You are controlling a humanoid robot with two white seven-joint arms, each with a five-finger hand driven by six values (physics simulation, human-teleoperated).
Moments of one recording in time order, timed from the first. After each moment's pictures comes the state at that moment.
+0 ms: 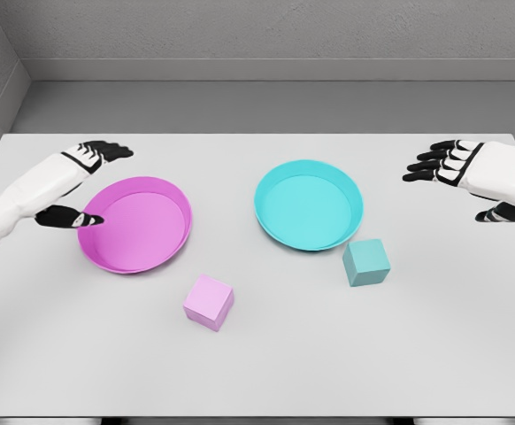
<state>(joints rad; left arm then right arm) -0.27 0.82 -0.39 -1.44 -0.31 -0.61 -0.07 -0.46 -1.24 0.57 -1.72 0.25 -0.61 0.25</state>
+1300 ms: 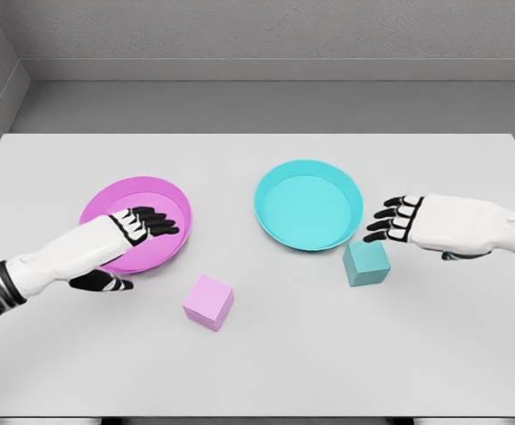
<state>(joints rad) -0.09 0.84 -0.41 -1.67 -0.40 -0.61 -0.12 -0.49 -1.12 0.69 -1.76 0.46 -0.61 0.38</state>
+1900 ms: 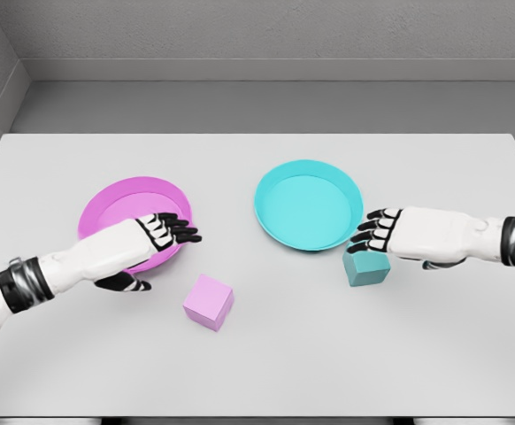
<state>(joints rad) -0.19 0.79 -0.53 -1.61 -0.49 -0.61 -0.12 -0.48 -1.00 0.70 -1.70 0.52 -0.61 0.43</state>
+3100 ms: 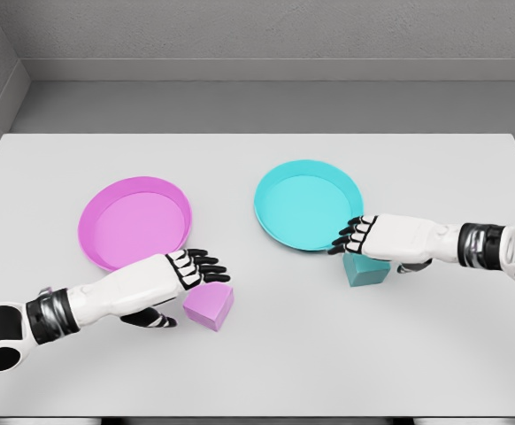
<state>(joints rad) -0.12 0.75 -0.57 -1.68 -0.51 -0.61 -0.12 -0.48 -0.83 0.71 -1.53 0.62 -0.61 0.44</state>
